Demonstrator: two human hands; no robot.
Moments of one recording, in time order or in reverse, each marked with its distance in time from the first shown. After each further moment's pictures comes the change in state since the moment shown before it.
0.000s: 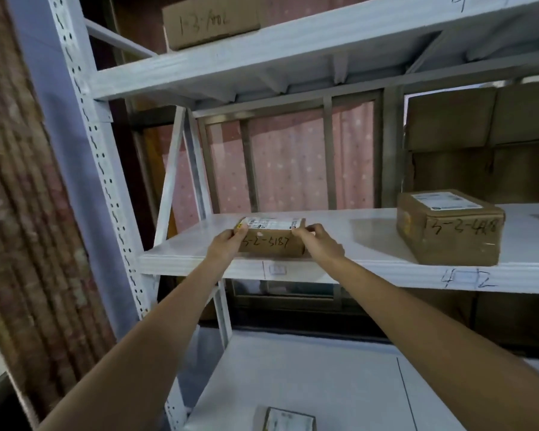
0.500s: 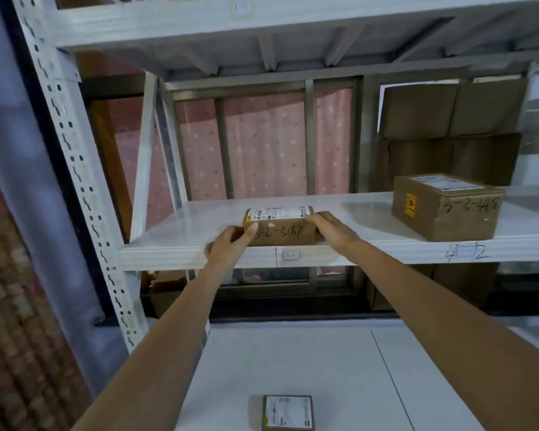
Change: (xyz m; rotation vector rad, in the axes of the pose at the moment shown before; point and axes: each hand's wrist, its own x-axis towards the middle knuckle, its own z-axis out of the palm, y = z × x) left_hand 0.028 -0.057 -0.006 0.219 -0.098 0.155; right_hand -0.002 -0.001 0.014 -0.124 0.023 0.082
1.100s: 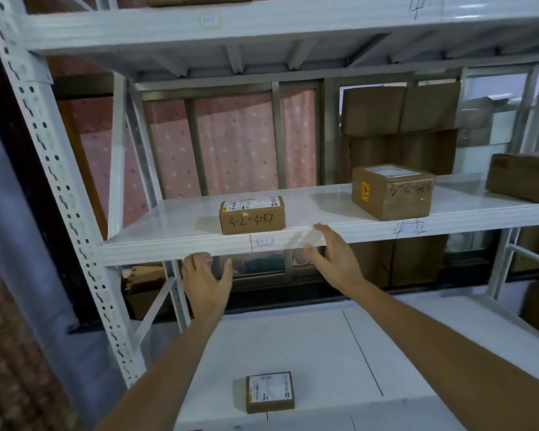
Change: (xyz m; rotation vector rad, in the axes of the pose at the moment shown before) left_hand -0.101 -0.033 0.029 0.013 0.471 0.202; right_hand -0.103 0.068 0.006 -0.120 0.347 -0.282
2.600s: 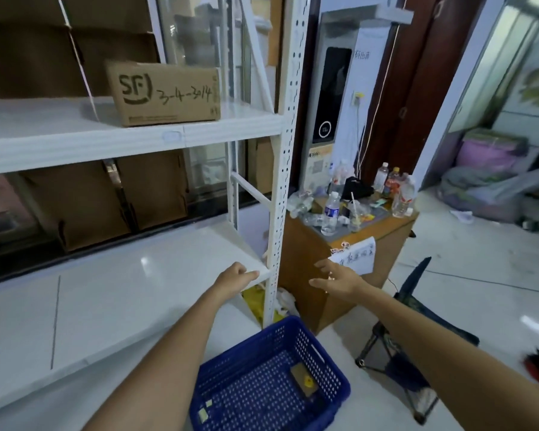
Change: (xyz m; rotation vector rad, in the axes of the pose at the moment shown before) left_hand -0.488 0.533 0.444 -0.142 -1.462 -0.197; right_hand -0.301 0.545 -0.581 -0.312 -0.318 0.817
